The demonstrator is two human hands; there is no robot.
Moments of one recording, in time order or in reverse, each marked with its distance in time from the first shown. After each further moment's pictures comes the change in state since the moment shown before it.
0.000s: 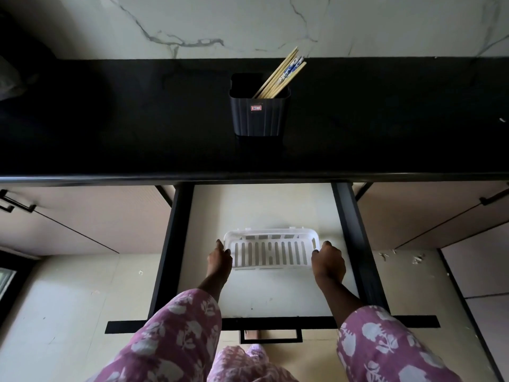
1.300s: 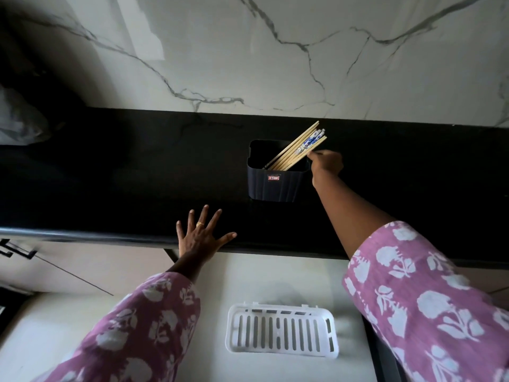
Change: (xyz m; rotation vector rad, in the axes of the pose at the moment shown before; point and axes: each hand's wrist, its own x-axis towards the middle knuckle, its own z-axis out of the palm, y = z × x) left_hand 0.131 0.120 -0.124 0.694 0.179 0.383; right_hand 0.190 -0.297 -0.171 0.889 0.064 -0.092
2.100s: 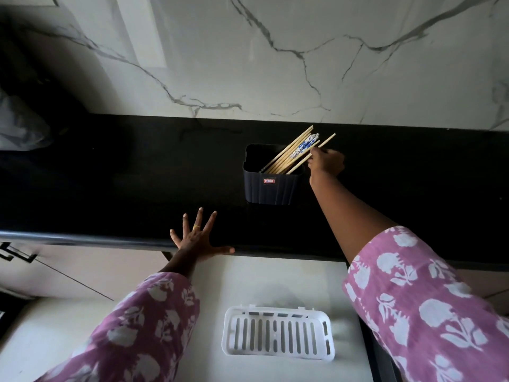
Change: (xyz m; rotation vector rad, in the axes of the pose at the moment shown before) left_hand 0.005 -0.001 -0.008 -0.048 -0.218 -0.043; right_hand 0.001 -0.009 -0.006 0.179 0.115 0.028
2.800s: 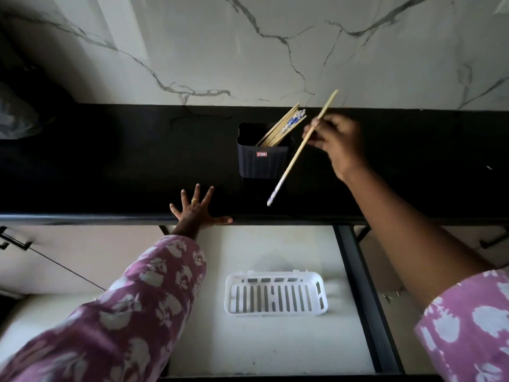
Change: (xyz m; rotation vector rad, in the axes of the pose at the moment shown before) left_hand -0.015 0.004 -0.009 0.003 0.051 0.031; right_hand -0.119 -0.033 -0.119 0.292 -0.557 -0.382
